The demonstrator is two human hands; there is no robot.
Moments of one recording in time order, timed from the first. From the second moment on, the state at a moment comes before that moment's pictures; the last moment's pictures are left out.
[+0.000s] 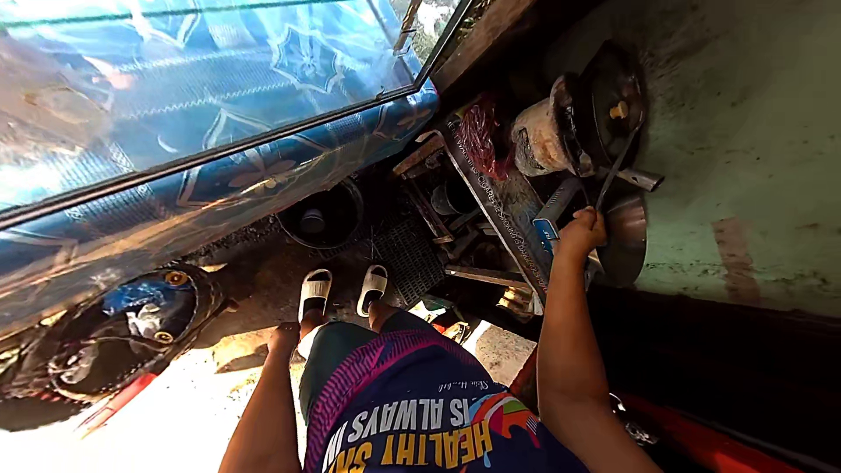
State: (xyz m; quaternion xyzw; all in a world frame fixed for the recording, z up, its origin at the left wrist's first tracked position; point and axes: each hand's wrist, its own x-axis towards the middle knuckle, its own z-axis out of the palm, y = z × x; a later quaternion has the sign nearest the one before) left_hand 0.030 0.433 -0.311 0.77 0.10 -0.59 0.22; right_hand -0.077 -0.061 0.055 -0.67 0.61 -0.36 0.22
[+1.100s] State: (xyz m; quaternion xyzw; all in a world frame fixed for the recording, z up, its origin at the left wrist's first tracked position) left_hand 0.001 0.462 -0.326 0.74 0.23 -0.55 0.30; right_hand 0.001 -0.101 0.045 -0.78 0.61 -0.12 -0.08
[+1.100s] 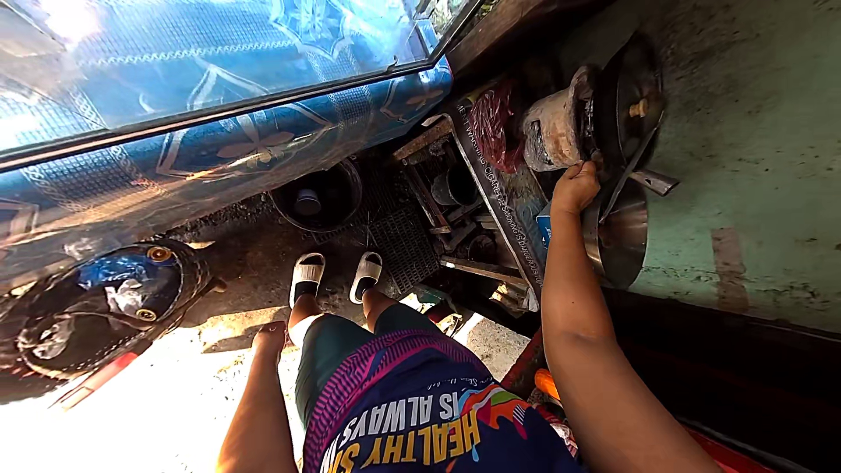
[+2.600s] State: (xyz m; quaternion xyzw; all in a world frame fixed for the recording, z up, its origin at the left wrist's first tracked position) left_hand 0.122 0.222 -0.210 0.82 -0.19 -0.51 0.13; right_hand -0.203 0.060 -0.023 -0.79 0.53 -0.28 0.13
